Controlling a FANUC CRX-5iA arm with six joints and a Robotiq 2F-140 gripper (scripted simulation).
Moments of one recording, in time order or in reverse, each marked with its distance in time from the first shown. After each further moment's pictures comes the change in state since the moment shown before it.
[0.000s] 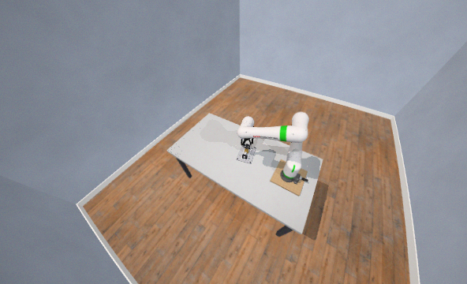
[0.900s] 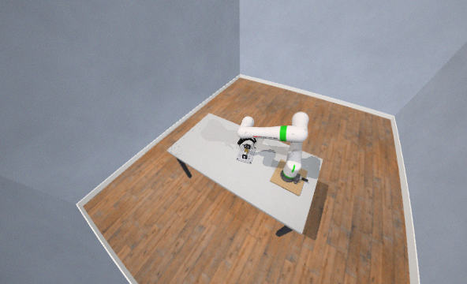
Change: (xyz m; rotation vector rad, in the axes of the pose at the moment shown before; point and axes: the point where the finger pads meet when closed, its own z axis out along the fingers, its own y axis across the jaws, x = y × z) arm 0.000 0.000 0.000 0.000 0.000 0.001
